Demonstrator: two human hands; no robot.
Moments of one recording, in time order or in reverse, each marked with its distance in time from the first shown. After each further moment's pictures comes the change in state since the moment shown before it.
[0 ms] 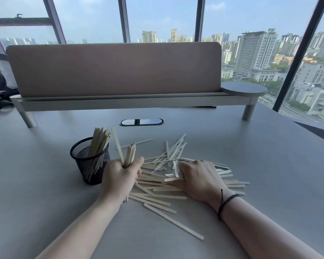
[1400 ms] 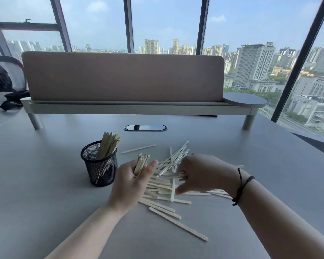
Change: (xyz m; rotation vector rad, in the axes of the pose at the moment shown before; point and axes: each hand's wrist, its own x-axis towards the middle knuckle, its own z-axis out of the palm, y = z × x) left_hand -0.021 0.028 -0.009 -0.052 -0.205 0.301; right_hand 0.040 -0.042 -0.083 -0.080 -0.539 0.009
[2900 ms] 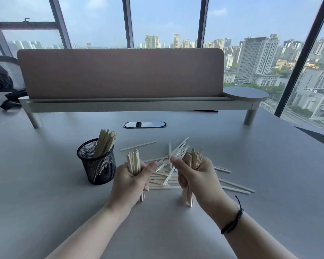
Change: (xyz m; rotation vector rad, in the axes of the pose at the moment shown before) left_hand -0.003 -0.020 0.015 -0.169 0.059 -0.148; right_hand -0.010 -0.018 0.057 1.497 0.578 0.100
